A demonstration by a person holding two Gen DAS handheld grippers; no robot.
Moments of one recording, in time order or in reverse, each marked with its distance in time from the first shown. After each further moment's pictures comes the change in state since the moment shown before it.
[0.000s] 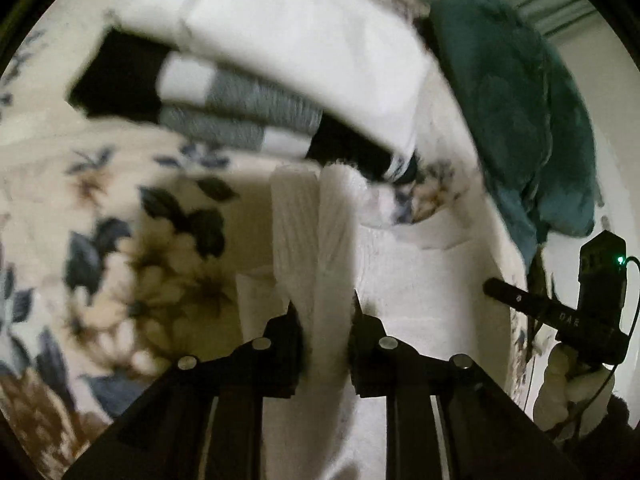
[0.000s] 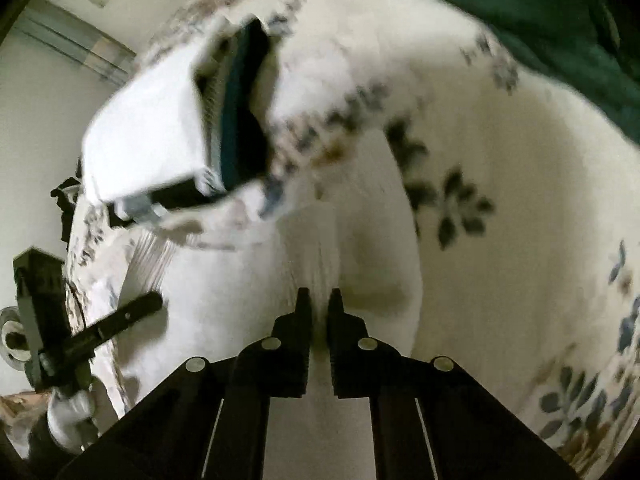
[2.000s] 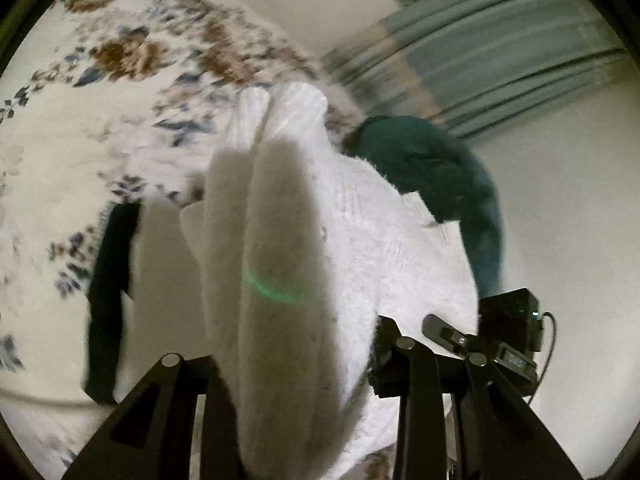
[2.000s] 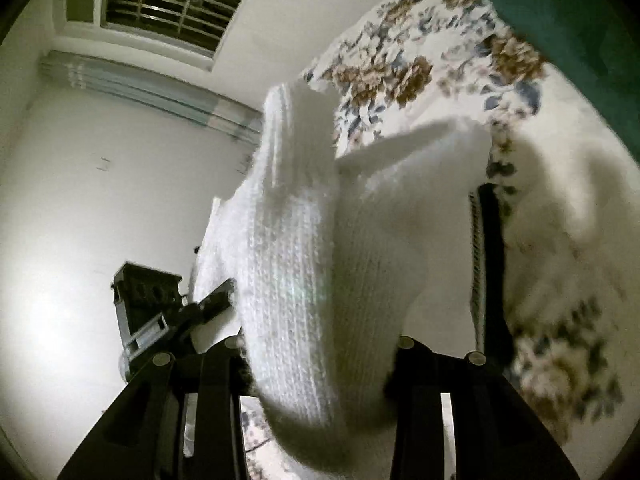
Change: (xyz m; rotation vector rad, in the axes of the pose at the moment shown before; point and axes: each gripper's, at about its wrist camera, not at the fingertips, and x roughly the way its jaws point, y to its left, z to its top) left arm -0.112 0.015 0.241 -0.058 -0.137 -0.293; right arm -0.046 0.140 0.188 0.038 -0.093 0.531
